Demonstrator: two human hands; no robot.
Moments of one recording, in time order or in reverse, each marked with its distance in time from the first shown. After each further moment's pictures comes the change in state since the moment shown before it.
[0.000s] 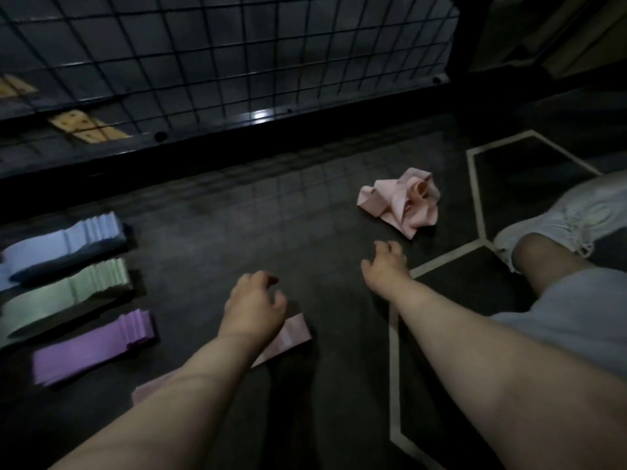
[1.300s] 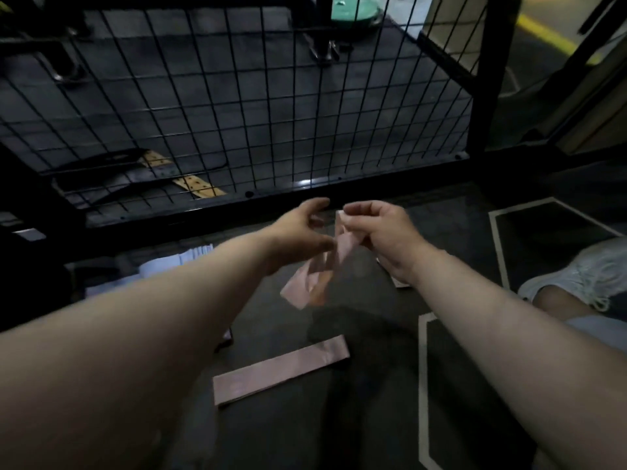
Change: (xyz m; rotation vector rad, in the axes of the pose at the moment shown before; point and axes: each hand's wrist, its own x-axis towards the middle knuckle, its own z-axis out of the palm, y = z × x) left_hand -0.060 0.094 -0.183 -0.405 -0.119 0.255; right_hand -0.161 -0.150 -0.139 1.125 -0.241 -0.460
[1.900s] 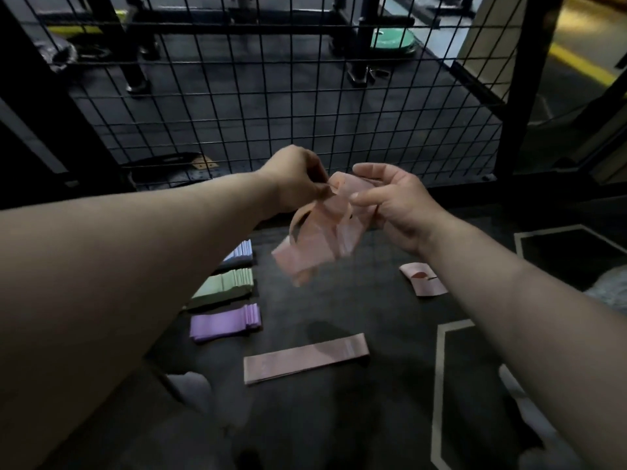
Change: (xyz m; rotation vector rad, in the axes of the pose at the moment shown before) left_hand -0.049 0.045 -0.084 0.464 0.330 0.182; right_hand -0.038 -0.066 0.049 0.057 -0.140 -0.071
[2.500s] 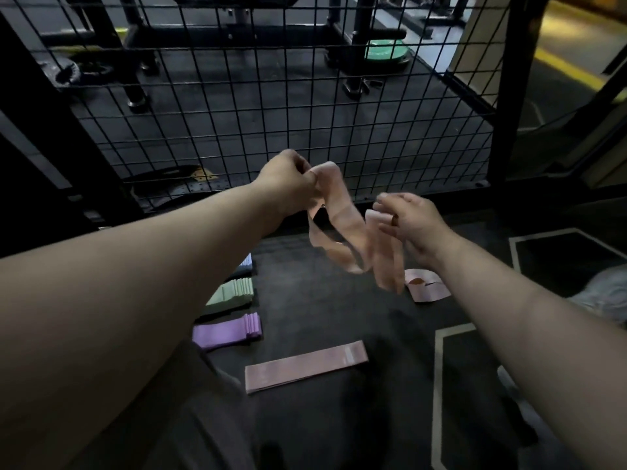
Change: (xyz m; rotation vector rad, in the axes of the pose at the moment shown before) left_hand 0.000 0.014 -0.002 -0.345 0.157 -0.197; right_hand 0.015 0.017 -0.041 -0.046 0.227 0.036
